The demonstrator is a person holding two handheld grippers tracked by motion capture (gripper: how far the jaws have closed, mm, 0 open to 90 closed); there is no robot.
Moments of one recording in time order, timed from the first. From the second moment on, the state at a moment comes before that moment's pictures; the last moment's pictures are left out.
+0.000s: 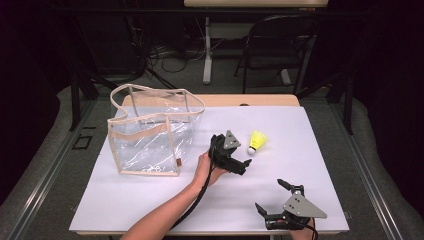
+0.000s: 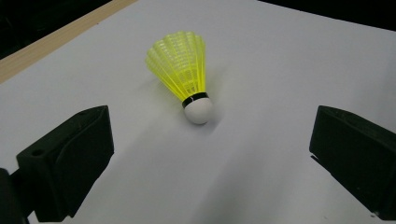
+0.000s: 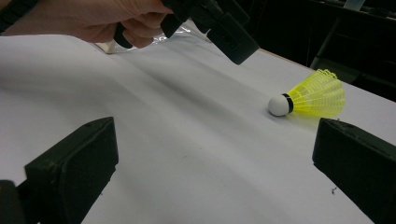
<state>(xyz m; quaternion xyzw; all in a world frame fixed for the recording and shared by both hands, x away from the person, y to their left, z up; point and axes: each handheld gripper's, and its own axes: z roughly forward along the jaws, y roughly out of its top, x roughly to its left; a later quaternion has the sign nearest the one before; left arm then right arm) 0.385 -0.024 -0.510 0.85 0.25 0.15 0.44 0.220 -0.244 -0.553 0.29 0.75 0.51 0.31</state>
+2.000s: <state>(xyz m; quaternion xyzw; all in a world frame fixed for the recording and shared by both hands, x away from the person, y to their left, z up) 0.420 -0.107 -0.547 0.83 0.39 0.16 0.35 0.222 -0.245 -0.554 0.30 0.75 0.51 0.30</state>
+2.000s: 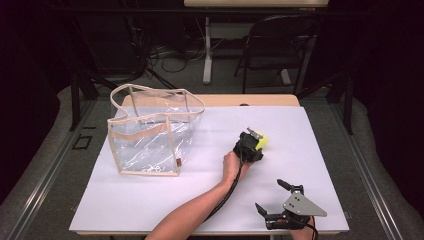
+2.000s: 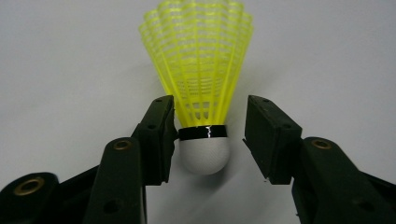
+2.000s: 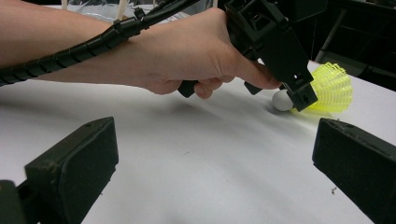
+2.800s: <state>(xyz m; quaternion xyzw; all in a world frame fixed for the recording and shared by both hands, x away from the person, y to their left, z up) 0.427 -0.096 -0.552 0.82 0.42 0.13 0.37 0.222 -0.245 -0.554 0.30 0.75 0.51 0.30</state>
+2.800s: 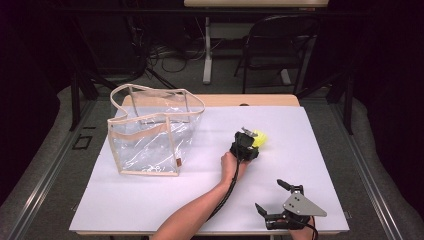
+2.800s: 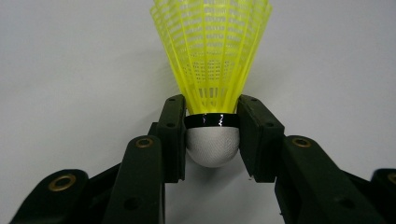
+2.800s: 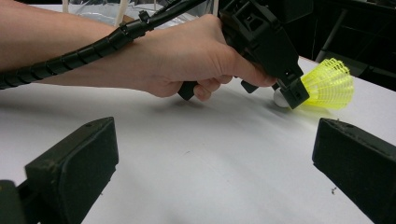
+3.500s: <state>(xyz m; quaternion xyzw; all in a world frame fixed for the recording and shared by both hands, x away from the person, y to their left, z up) 0.421 -0.076 -0.531 0.82 0.39 0.14 0.39 0.222 -0.244 -0.554 0.30 0.75 0.51 0.30</state>
